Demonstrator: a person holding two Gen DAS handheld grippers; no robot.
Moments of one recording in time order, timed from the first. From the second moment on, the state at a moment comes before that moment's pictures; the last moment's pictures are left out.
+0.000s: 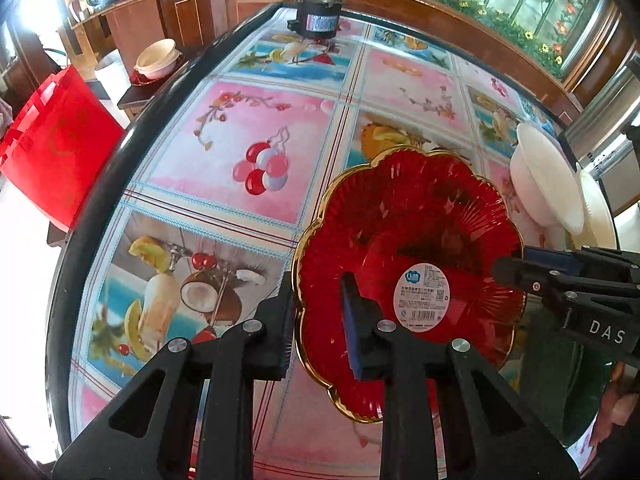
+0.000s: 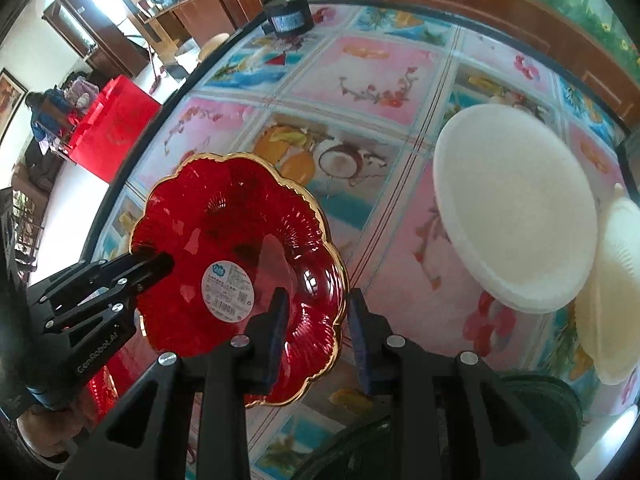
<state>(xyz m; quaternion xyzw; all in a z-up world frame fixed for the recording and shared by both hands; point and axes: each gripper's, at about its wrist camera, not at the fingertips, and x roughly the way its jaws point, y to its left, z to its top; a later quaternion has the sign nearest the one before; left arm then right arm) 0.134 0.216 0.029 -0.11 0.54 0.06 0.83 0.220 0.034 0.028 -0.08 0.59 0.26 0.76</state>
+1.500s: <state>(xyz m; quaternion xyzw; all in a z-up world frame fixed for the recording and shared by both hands) 0.046 0.242 0.107 -0.11 0.49 0.08 0.86 0.140 0.054 0.103 -0.06 0.53 0.31 0.79</state>
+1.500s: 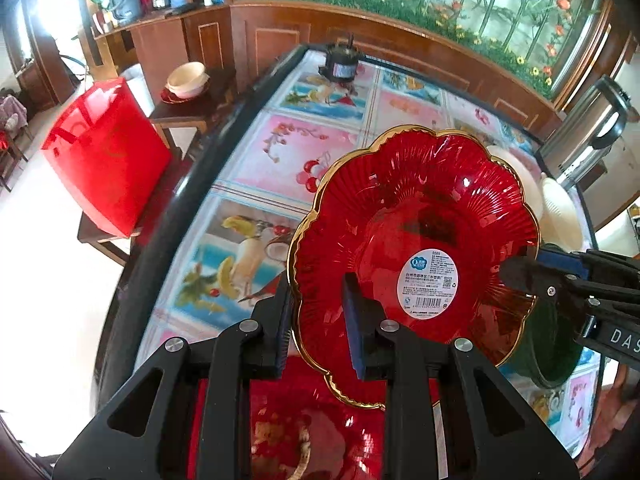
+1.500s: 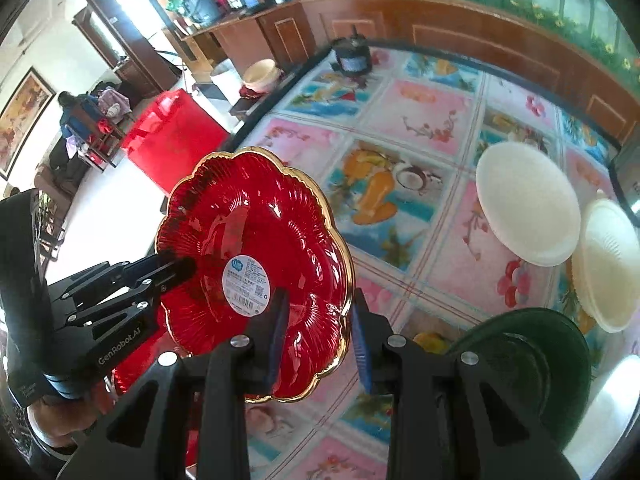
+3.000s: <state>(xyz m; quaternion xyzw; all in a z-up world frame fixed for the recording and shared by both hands) -0.100 0.290 0.035 -0.11 0.51 0.15 0.84 -0.002 0.126 0.031 -0.16 0.54 0.36 0.74</state>
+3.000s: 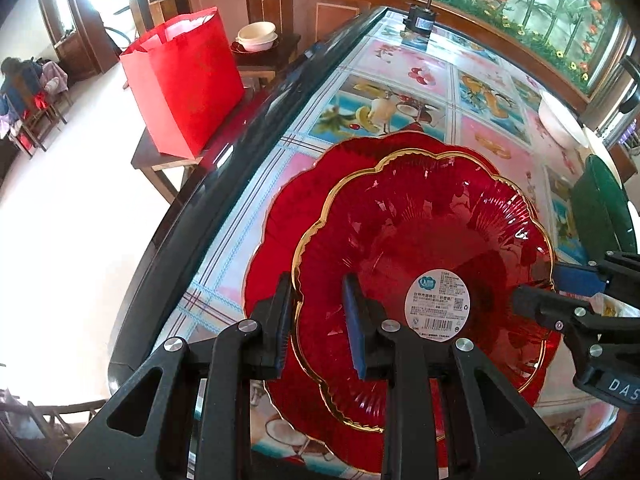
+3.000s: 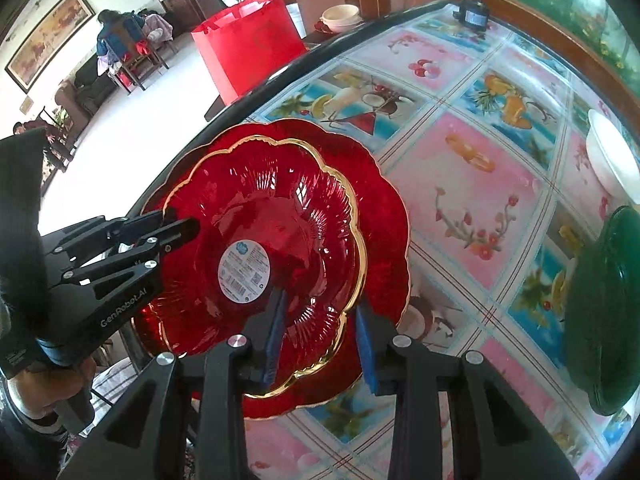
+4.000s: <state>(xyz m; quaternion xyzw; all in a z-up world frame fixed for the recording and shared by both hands) -0.103 0.271 0.044 -0.06 0.46 0.18 0.87 -0.009 0.124 0.029 -0.17 0.52 0.35 0.76</state>
